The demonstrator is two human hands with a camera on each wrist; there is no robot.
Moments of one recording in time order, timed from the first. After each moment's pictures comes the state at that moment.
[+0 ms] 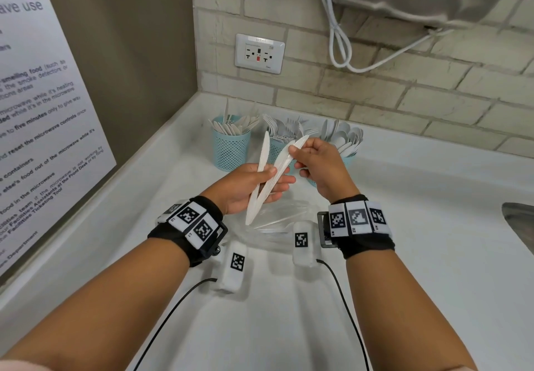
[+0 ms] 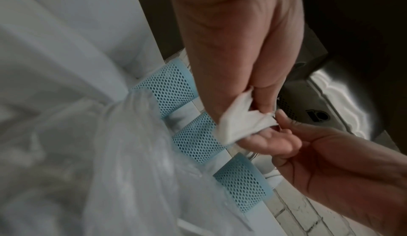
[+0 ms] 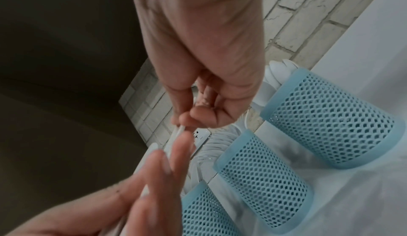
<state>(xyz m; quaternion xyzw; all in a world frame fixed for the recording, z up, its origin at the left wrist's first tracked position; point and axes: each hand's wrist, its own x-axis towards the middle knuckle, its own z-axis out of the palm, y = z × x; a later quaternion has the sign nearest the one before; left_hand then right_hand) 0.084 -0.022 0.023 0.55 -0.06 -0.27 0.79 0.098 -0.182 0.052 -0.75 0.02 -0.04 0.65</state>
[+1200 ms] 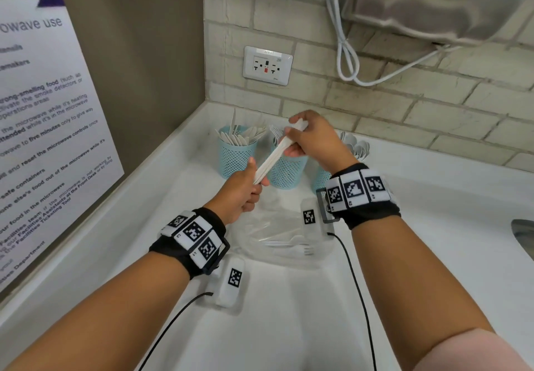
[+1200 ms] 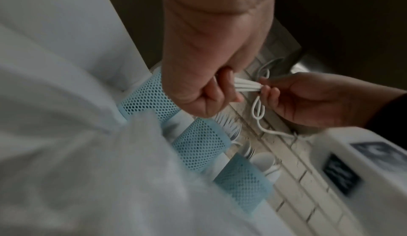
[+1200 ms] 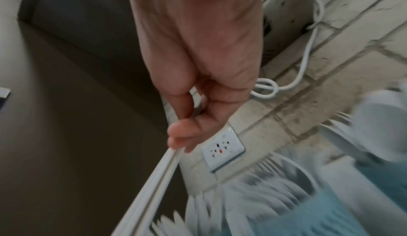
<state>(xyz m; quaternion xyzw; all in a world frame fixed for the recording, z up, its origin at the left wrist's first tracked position) 0.097 -0.016 0.021 0.64 0.07 -0.14 0.75 0.138 -0.161 0.102 -0.82 -0.06 -0.04 0.57</state>
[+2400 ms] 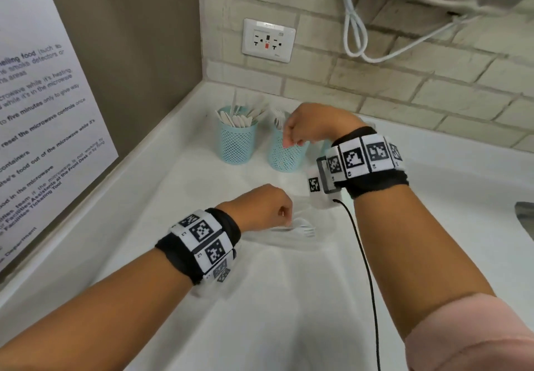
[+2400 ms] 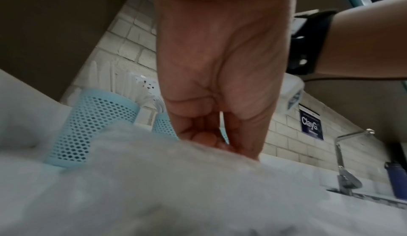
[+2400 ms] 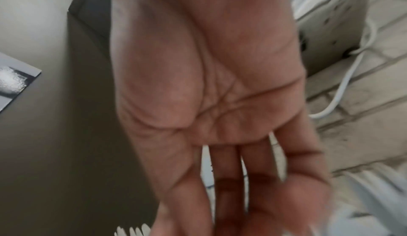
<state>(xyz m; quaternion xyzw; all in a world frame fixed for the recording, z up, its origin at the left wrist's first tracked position) 0.064 -0.035 0.008 0.92 -0.31 -0.10 0.22 0.130 -0.150 0.133 -0.98 -0.13 0.14 0.07</state>
